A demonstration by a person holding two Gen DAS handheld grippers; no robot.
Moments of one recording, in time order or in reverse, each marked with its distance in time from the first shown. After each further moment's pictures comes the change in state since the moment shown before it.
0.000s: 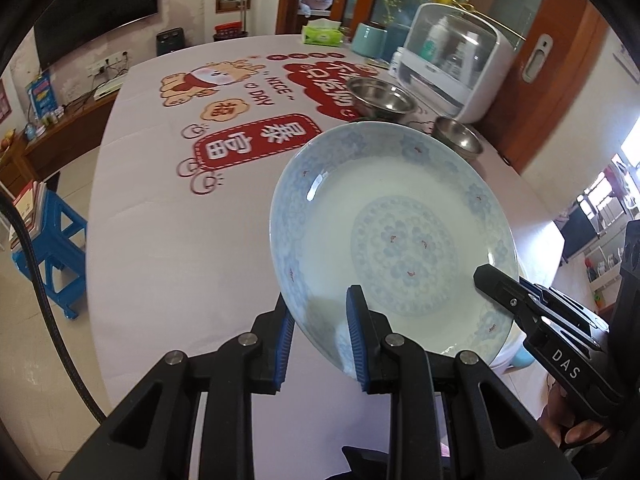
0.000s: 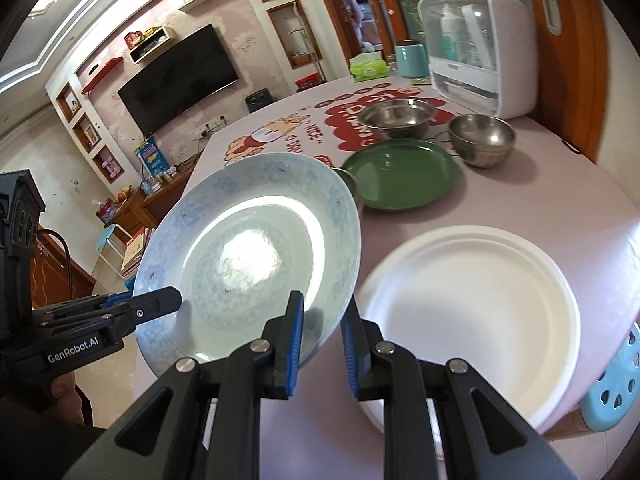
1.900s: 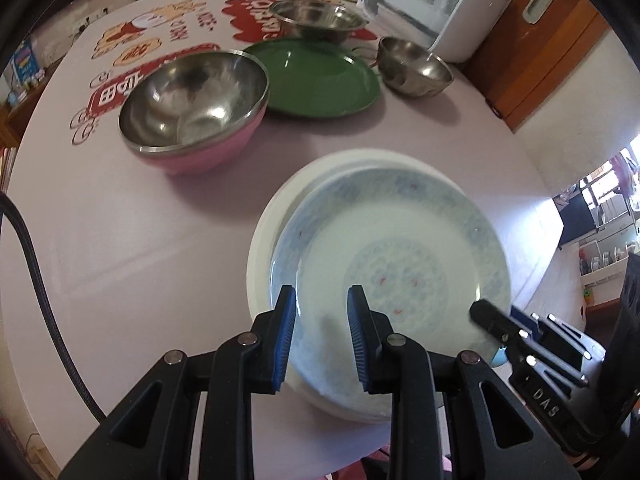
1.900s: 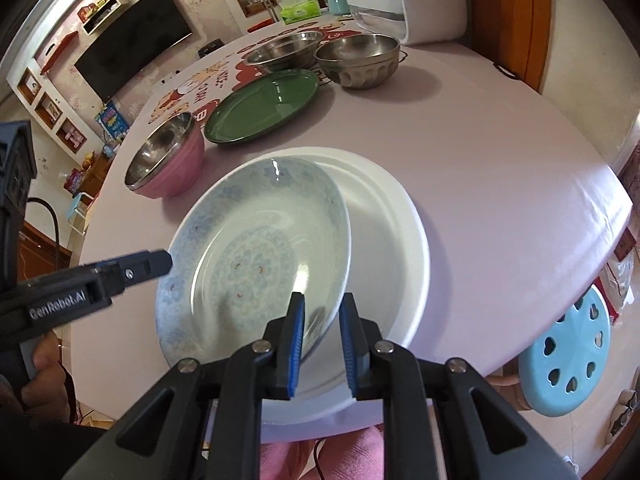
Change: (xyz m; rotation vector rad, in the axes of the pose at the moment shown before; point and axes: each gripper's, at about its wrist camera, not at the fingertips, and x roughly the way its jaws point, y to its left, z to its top) left arm 0.097 -0.136 -0.005 -0.059 0.186 -0.014; right arm 0.001 -0.157 -0.020 0.033 0.227 -0.095
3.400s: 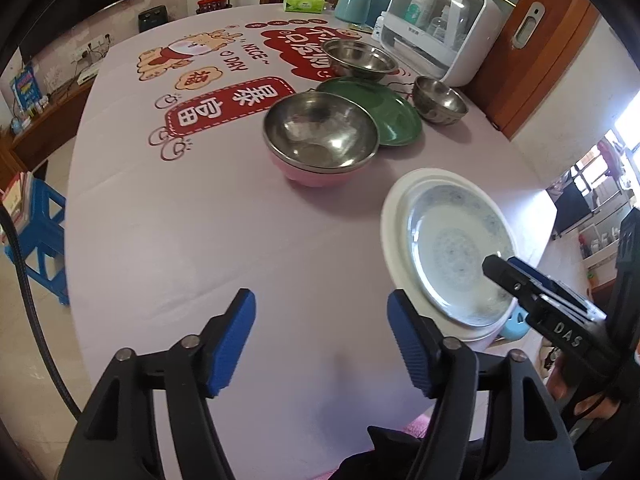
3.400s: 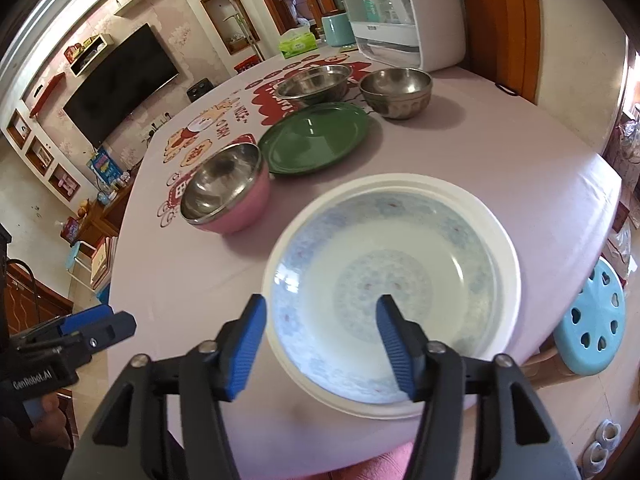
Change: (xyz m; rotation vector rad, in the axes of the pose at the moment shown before) left arm -0.087 0.111 -0.015 0.083 -0.057 0.007; right arm -0.019 0.102 -0.004 0.120 -0.129 -0.016
